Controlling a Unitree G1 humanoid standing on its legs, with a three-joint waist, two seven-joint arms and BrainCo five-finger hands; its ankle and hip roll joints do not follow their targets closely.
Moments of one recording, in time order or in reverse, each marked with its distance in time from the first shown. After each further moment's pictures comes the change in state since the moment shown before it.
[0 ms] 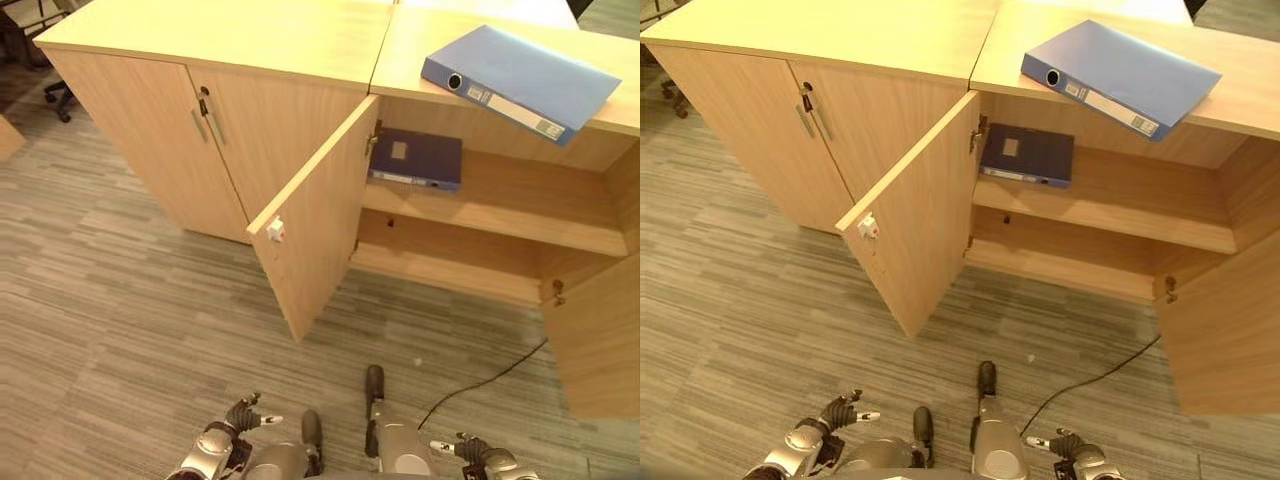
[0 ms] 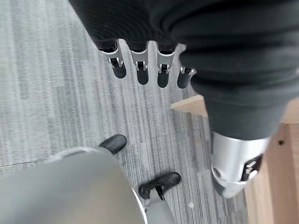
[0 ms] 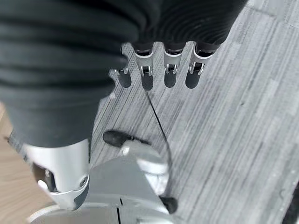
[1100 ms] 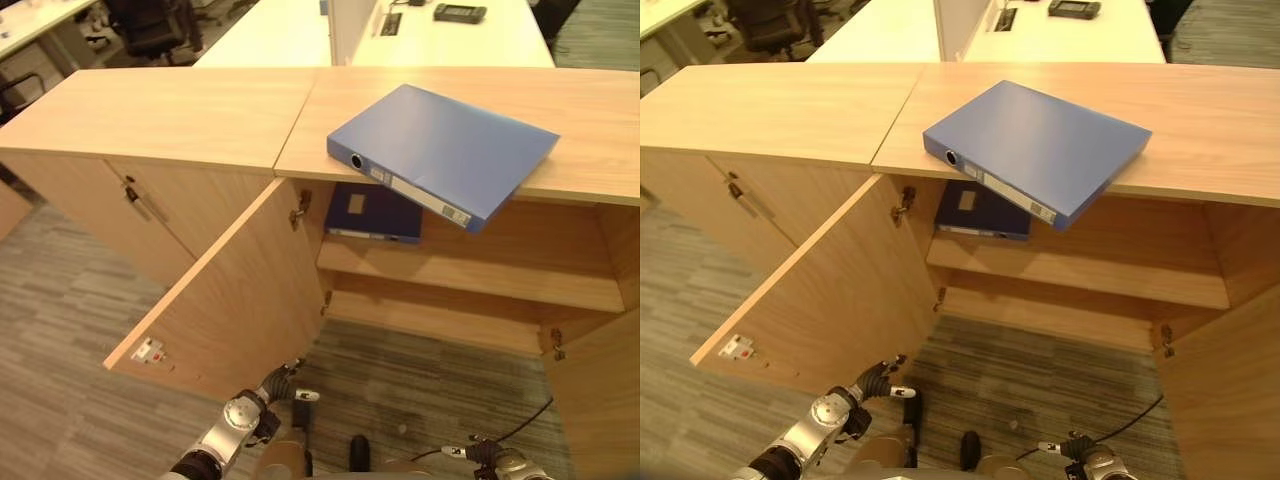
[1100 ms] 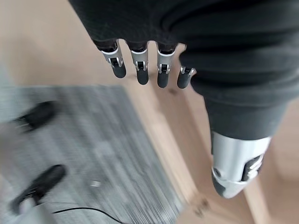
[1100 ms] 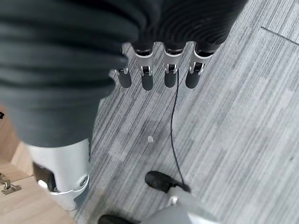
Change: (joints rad) left arm -0.066 0.049 -0.267 -0.416 0.005 -0.010 -0.109; right arm -0.010 -0.044 0.075 0.029 -0.052 -0.005 -0.026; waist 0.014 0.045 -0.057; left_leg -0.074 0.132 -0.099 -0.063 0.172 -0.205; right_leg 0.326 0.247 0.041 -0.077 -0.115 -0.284
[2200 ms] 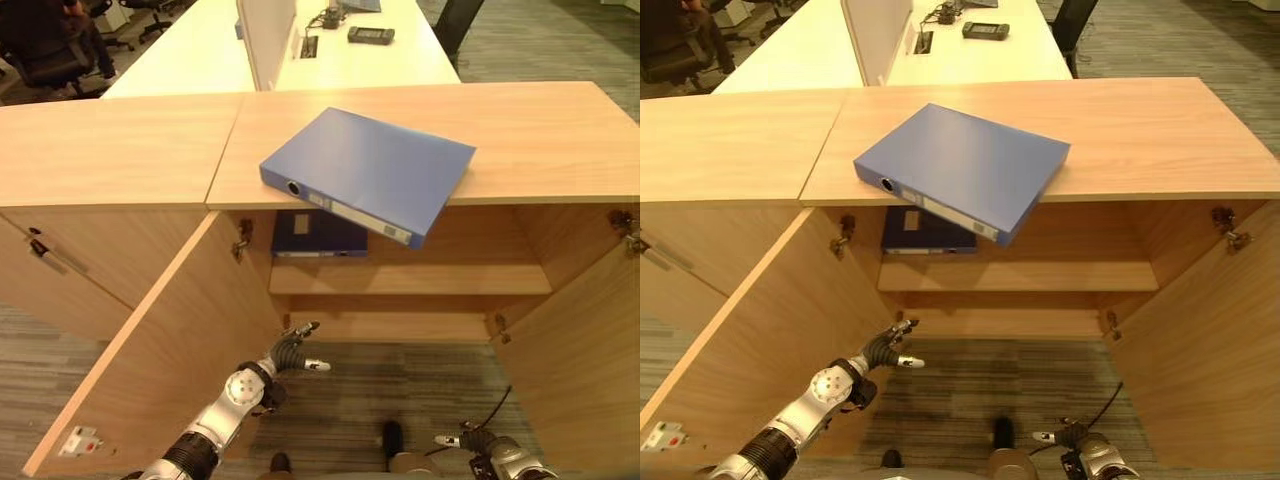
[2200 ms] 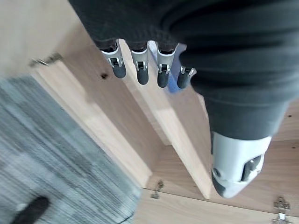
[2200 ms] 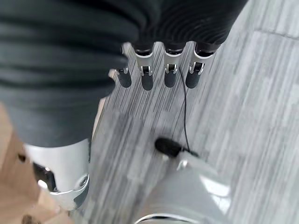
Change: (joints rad) left arm 0.009 0.011 0.084 -0.101 -0.019 -0.013 0.041; right arm 0.010 -0.005 -0.038 -0.054 0.004 0.001 0.047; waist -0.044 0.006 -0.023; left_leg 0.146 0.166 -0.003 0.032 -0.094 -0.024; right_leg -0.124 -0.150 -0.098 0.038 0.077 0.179
